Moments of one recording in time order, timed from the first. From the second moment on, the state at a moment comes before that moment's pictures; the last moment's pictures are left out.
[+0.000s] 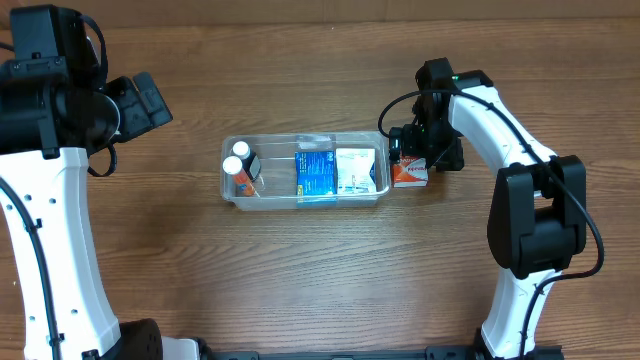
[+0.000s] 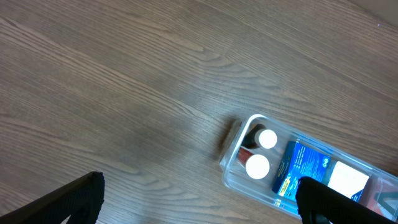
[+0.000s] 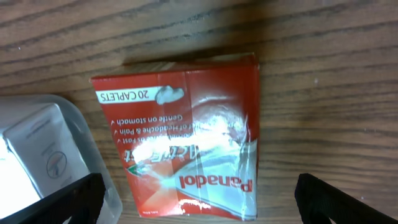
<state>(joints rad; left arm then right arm) 0.13 1.60 2.04 -1.52 -0.03 -0.36 0.19 2.11 1.62 -1.11 -0.13 0.28</state>
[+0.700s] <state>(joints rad) 0.13 1.60 2.04 -1.52 -0.03 -0.36 0.18 2.11 1.50 -0.98 -0.12 0.28</state>
